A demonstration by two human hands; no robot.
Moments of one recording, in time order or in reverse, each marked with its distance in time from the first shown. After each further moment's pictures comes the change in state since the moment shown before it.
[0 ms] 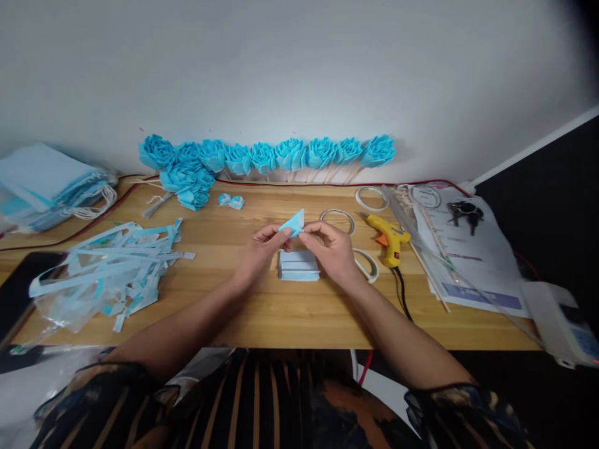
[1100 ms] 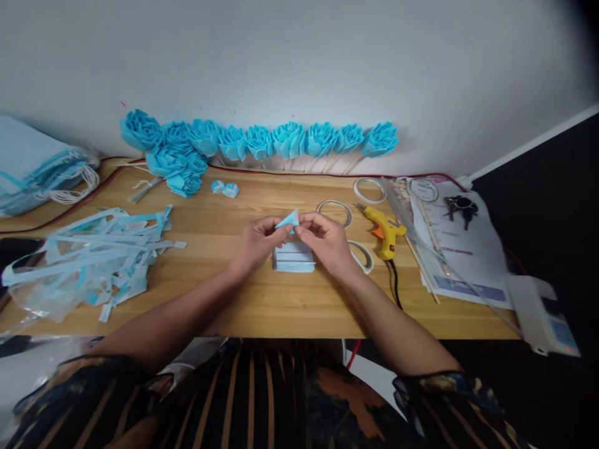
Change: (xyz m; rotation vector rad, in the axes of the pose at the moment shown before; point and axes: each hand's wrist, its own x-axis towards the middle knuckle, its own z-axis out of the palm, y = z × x) left_hand 0.003 0.002 -0.002 0.350 -0.024 0.055; right_hand 0.000 -0.001 -0.001 0.115 -0.088 0.158
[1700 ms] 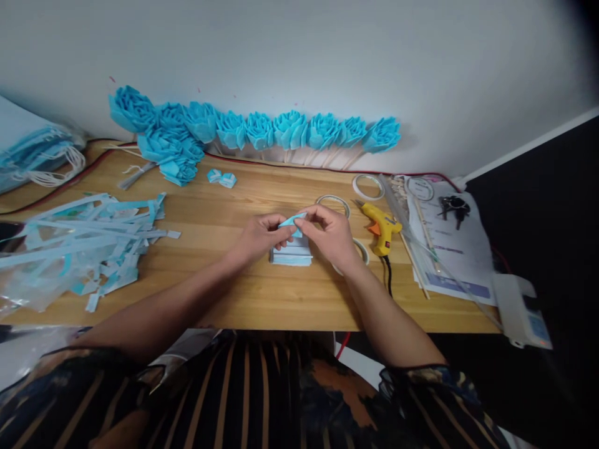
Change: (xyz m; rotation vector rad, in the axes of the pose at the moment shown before) left_hand 0.000 0.001 -0.003 -0.033 -0.217 -0.152; right_hand 0.002 -0.005 -0.011 -0.210 -0.023 -0.135
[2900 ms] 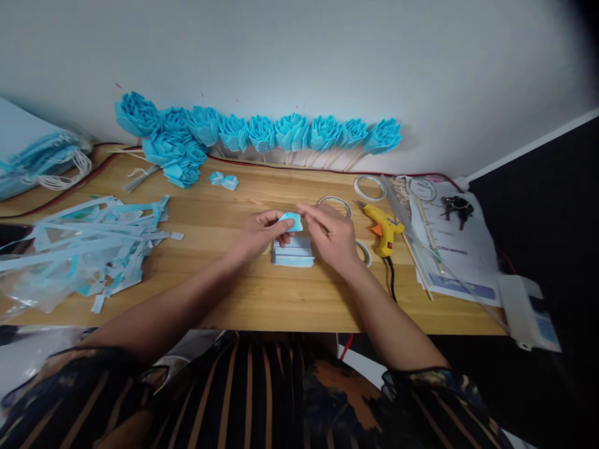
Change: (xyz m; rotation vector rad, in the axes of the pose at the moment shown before) left_hand 0.000 -0.001 0.000 -0.142 0.043 0.045; right_hand -0.001 0.003 -0.006 -0.220 0.041 -0.289
